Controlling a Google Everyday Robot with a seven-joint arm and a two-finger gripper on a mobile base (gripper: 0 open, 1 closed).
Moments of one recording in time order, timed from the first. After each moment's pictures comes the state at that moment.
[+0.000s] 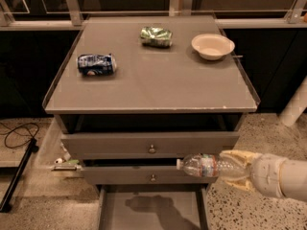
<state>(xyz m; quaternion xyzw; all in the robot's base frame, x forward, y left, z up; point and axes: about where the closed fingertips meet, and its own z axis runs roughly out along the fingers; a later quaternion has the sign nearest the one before) 0.412 -0.227 0.701 -0.70 0.58 -0.04 0.42</state>
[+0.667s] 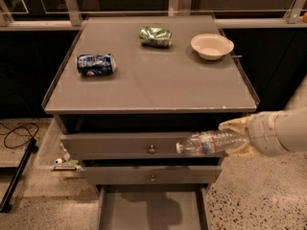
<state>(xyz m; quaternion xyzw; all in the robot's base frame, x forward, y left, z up) 0.448 -0.219 0.783 -0.77 0.54 -0.07 0.32</state>
